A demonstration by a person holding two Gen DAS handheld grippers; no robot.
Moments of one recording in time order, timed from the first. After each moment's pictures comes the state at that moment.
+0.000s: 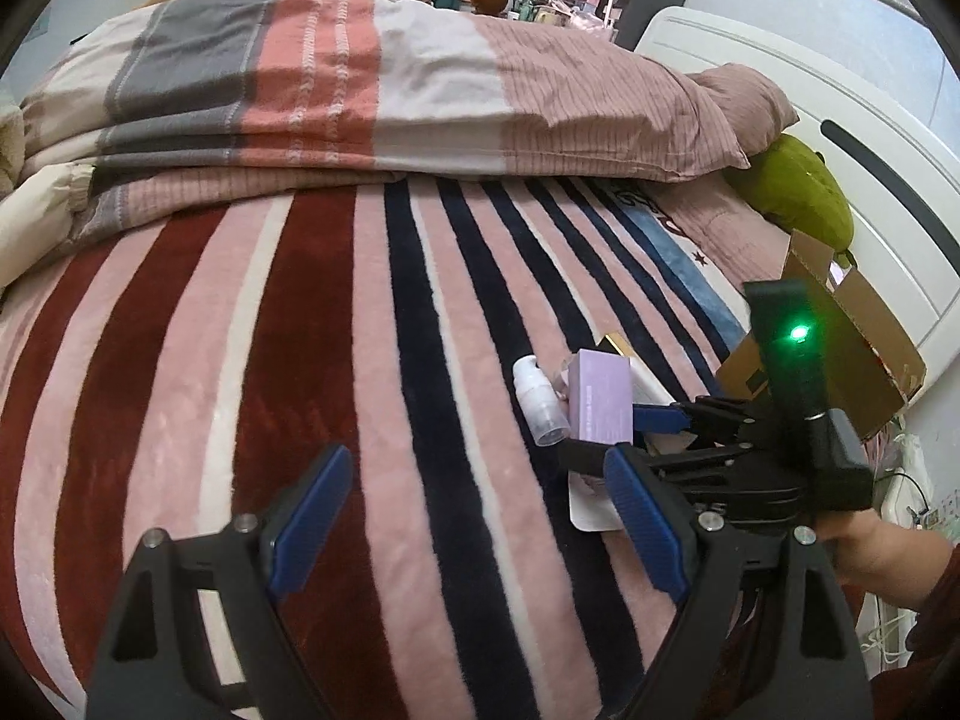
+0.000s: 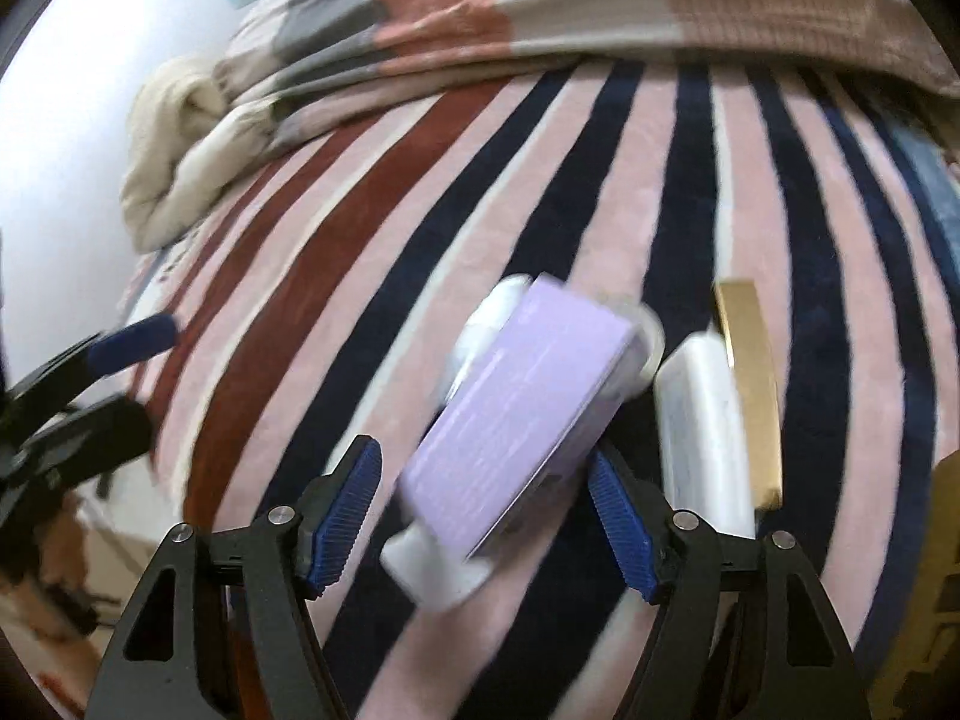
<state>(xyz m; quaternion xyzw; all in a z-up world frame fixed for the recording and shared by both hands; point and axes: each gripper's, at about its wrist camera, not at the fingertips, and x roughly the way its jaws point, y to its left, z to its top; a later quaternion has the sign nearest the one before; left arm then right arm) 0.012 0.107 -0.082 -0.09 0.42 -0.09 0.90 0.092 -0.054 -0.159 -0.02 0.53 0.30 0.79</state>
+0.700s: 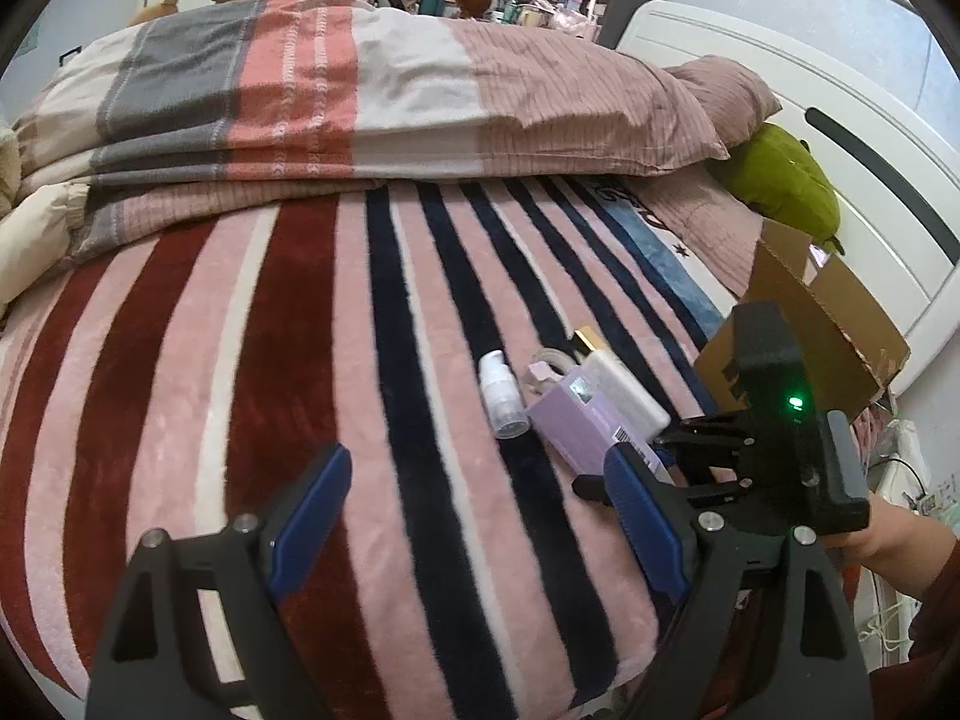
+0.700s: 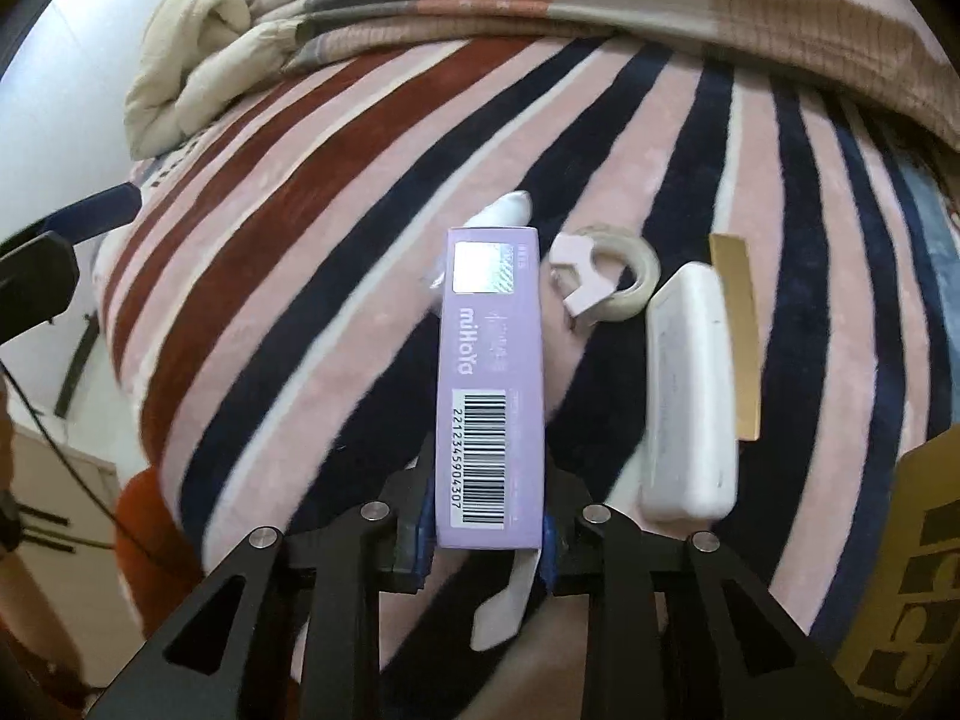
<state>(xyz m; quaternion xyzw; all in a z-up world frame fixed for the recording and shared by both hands) 0.002 0.089 -0.068 -0.08 0.42 -0.10 0.90 0.058 -0.061 -0.161 -0.11 0.53 0.34 0.77</state>
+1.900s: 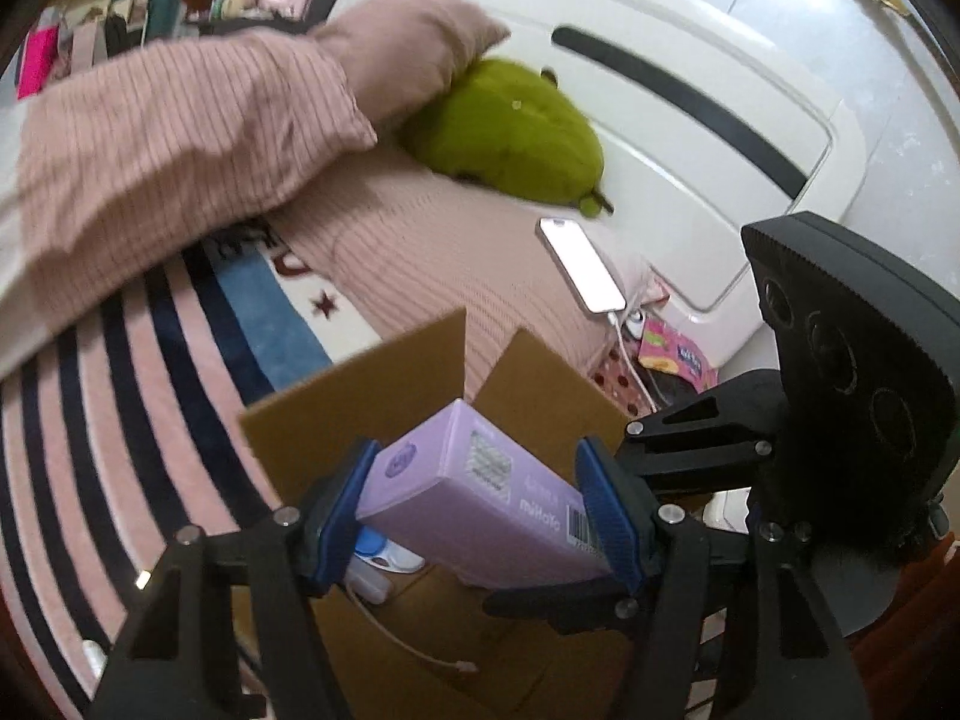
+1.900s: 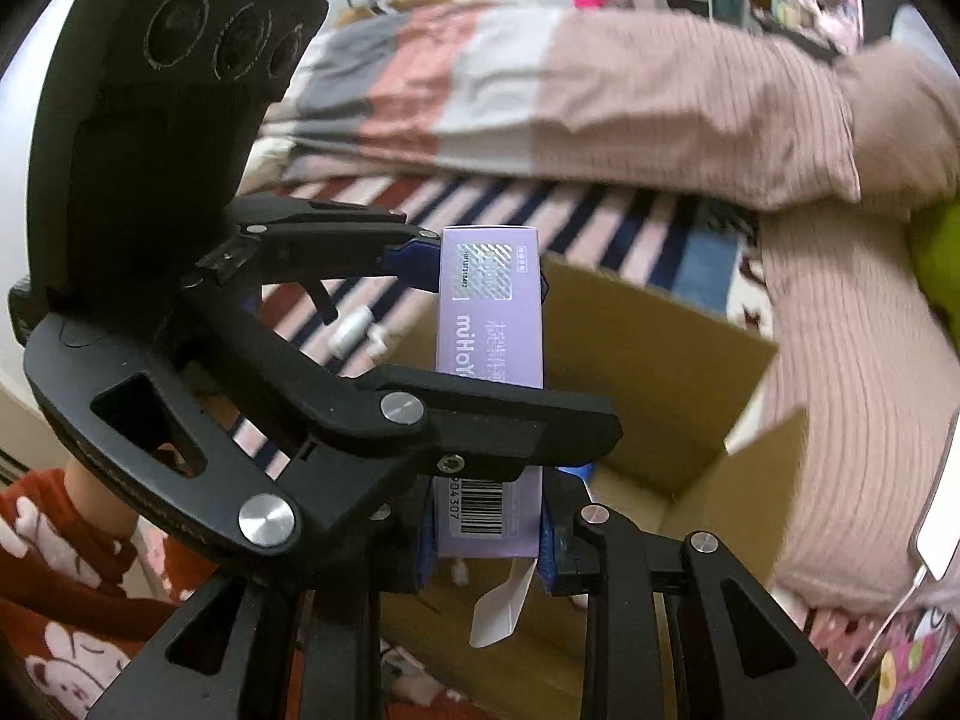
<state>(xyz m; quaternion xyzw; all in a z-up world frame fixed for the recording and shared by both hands) 0.135 -0.205 0.010 -0.03 0.43 -0.38 0.82 0.084 -0.274 -0.002 -0.09 0.50 0.33 0.79</state>
